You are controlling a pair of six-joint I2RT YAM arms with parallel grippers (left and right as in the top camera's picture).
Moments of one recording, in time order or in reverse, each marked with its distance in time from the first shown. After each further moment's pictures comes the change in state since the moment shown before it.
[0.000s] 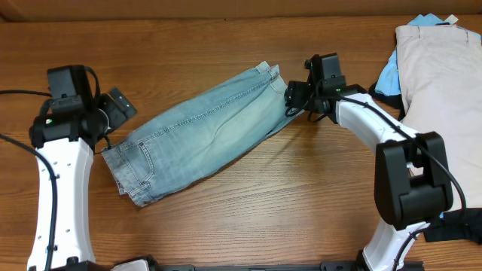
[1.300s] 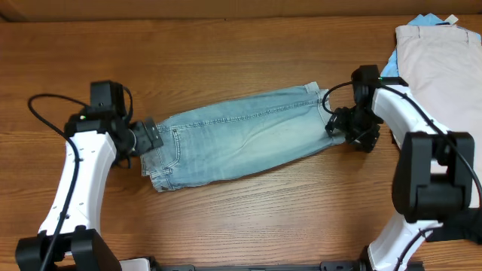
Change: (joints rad) left arm -0.092 0.086 -0.163 -0.061 0.012 0.161; right arm -0.229 -0.014 0.064 -0.674 0.053 0.179
